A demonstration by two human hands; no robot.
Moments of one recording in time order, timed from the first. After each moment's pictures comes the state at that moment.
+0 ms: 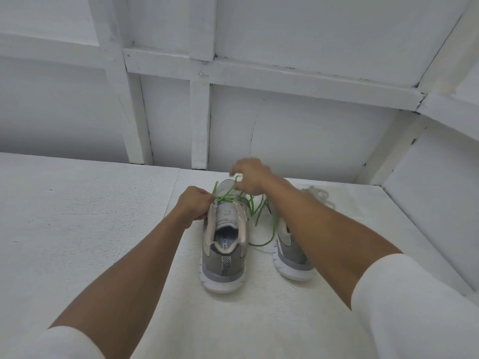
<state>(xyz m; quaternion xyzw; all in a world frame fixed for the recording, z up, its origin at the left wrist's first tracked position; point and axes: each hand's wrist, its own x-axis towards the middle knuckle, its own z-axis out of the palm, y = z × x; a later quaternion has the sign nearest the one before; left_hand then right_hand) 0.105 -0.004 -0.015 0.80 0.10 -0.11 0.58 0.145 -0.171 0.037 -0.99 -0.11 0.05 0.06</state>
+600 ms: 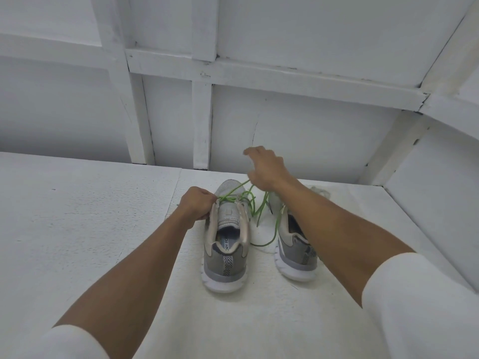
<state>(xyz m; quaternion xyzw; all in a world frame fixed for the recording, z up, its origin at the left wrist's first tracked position) 0.105 -0.003 -0.019 0.80 0.10 -0.10 0.58 0.142 -0.194 0.044 -0.99 -0.09 -0.08 0.06</state>
